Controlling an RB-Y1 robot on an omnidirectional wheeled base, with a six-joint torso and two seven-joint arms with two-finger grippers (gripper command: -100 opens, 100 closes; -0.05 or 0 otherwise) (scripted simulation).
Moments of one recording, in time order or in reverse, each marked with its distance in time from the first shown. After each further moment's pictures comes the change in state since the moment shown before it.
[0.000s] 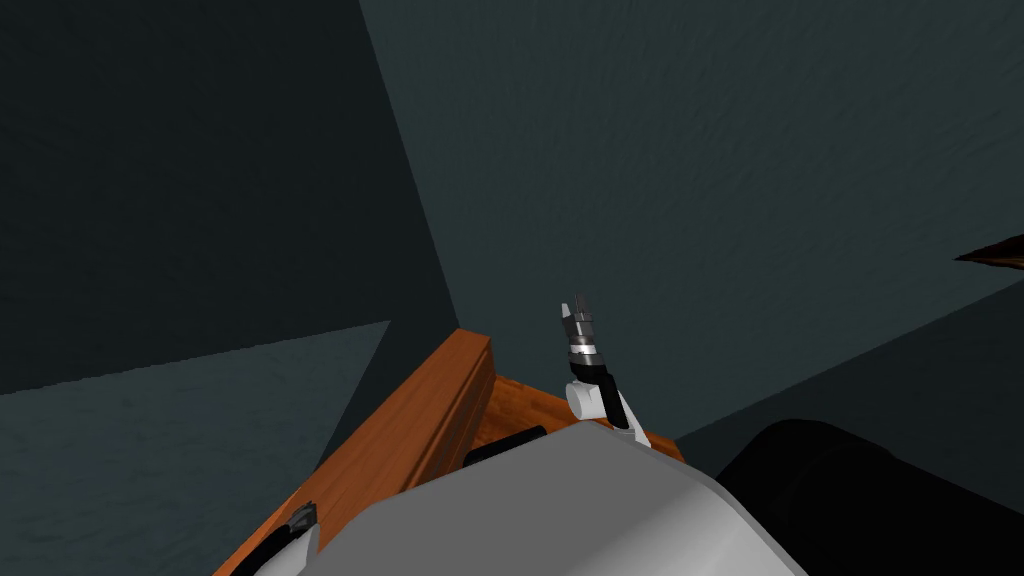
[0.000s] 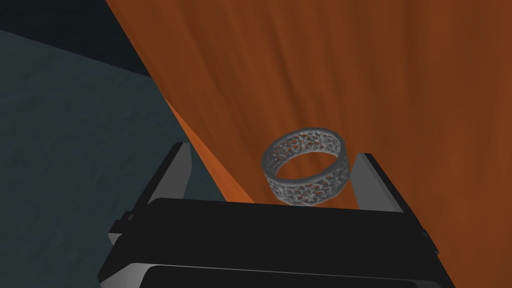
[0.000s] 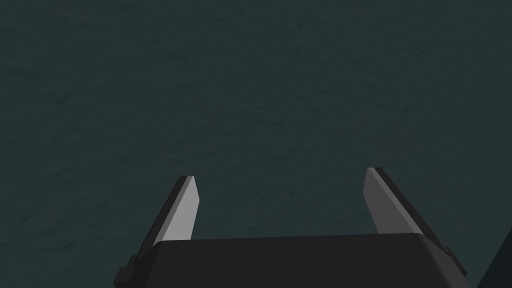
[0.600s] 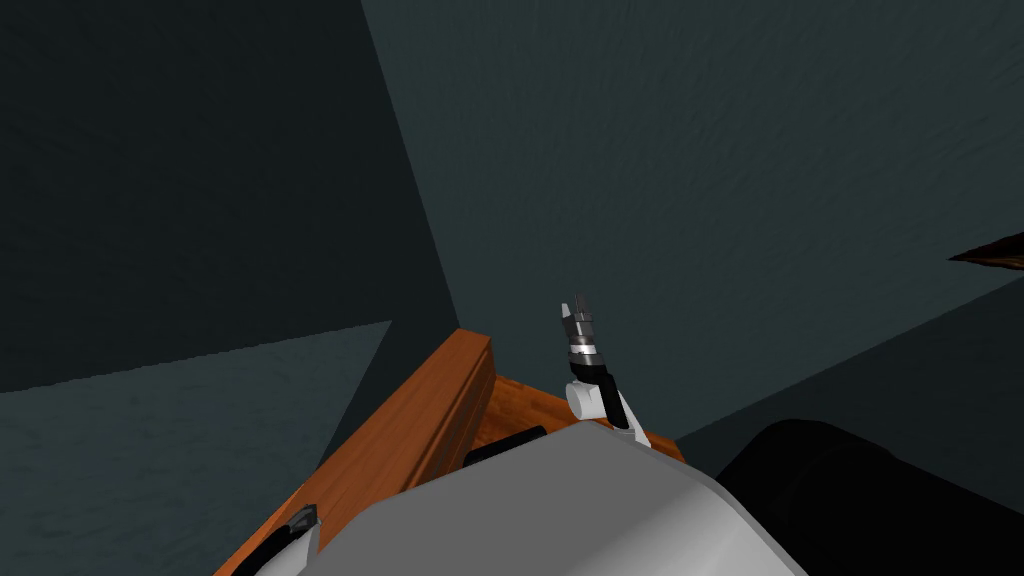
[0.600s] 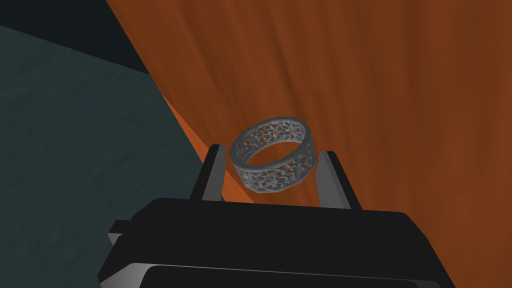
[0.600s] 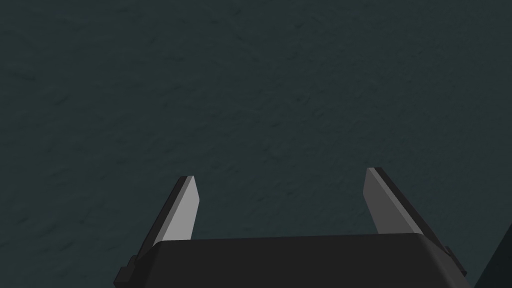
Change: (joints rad) left arm -0.012 0.005 0.001 0.031 0.000 -0.018 0.001; right arm 0.000 0.000 0.000 0.000 0.000 0.000 0.000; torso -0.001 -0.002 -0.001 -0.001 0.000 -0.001
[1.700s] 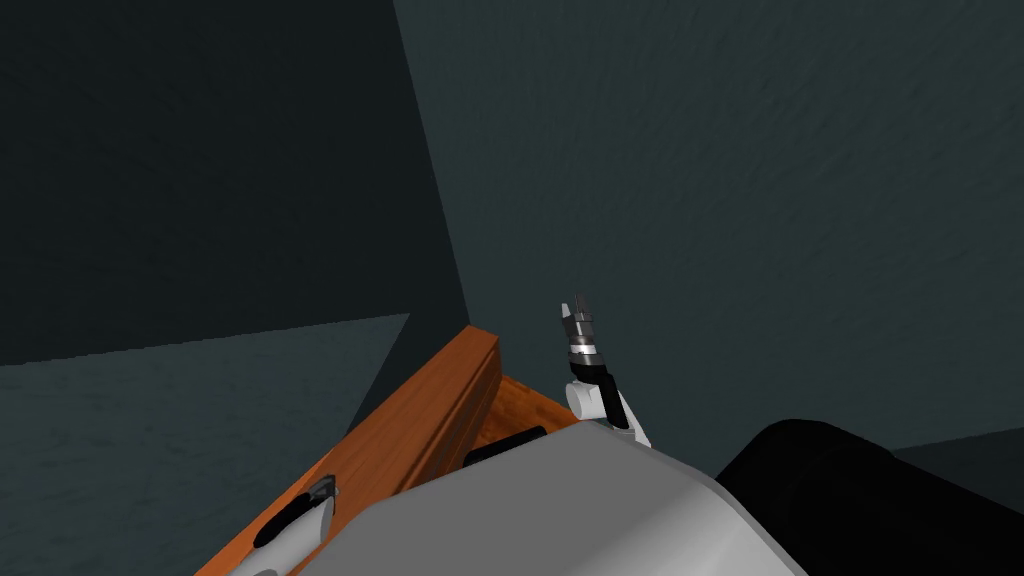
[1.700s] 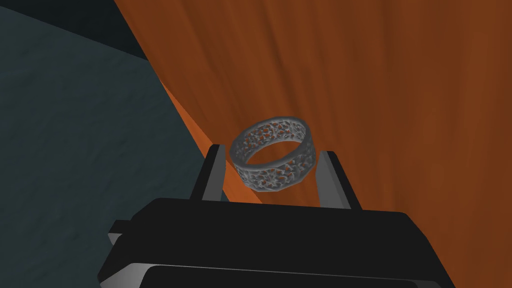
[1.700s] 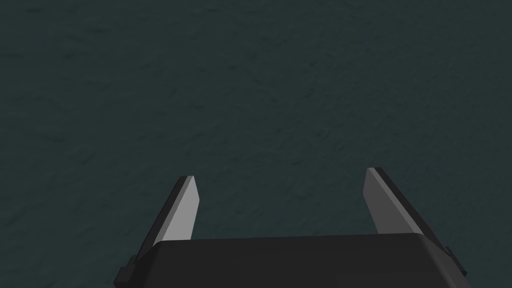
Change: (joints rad) left arm 0.003 0.002 -0.119 -0.130 0.066 0.092 -0.034; right arm 0.000 0.000 0.000 0.000 0.000 0.000 0.000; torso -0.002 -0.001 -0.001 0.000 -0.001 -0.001
